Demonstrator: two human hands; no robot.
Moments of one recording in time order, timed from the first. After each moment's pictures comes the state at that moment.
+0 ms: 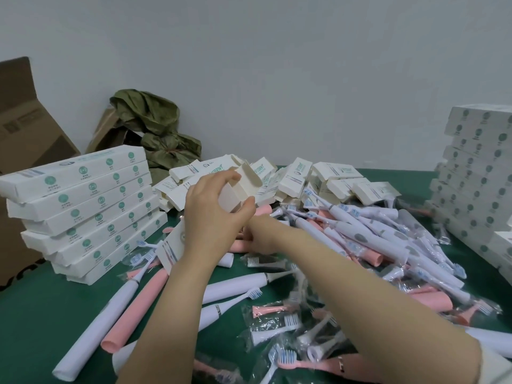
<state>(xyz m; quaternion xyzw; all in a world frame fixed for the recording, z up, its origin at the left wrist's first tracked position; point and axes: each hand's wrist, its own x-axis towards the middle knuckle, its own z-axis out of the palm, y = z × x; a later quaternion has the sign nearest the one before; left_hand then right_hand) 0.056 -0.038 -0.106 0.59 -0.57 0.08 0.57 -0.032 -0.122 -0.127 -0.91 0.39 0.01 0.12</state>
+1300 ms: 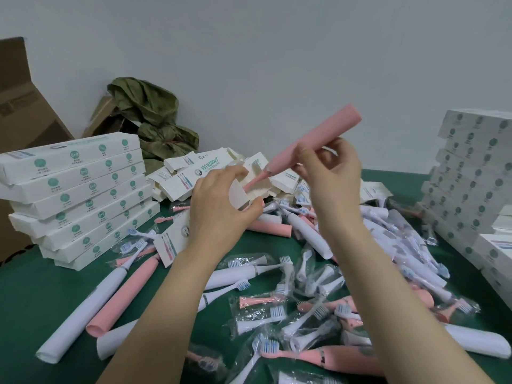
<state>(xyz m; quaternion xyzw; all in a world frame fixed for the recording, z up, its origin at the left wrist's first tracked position) 0.043 -0.044 -0.115 0.61 -0.59 0.10 0.52 -0.102 -0.062 -0.060 -0.55 0.31 -0.66 0.41</state>
